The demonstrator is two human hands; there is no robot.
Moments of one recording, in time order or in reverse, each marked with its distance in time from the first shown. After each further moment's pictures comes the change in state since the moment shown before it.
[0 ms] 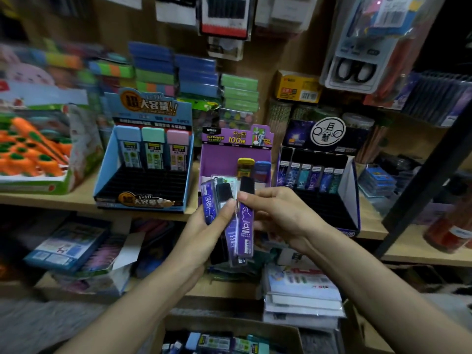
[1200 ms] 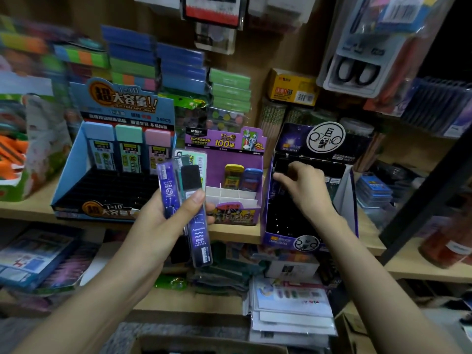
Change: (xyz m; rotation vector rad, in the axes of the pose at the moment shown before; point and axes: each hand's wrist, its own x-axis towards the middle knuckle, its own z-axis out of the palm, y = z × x) left_hand 0.030 0.010 -0.025 0.067 0.065 0.156; right_hand 0.096 0.003 -0.107 -1.016 0.595 -0.511
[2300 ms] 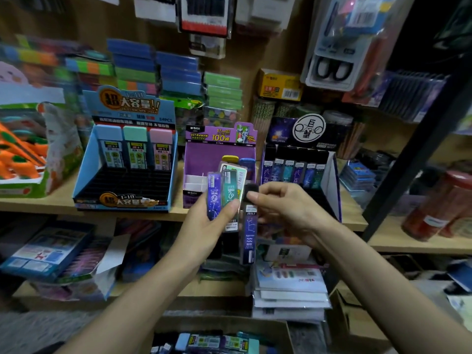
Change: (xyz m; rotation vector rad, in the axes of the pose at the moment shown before) left_hand -0.024 -0.011 0.039 0.116 -0.147 0.044; right_hand -0.091 -0.071 -0.047 0.911 -0.504 0.383
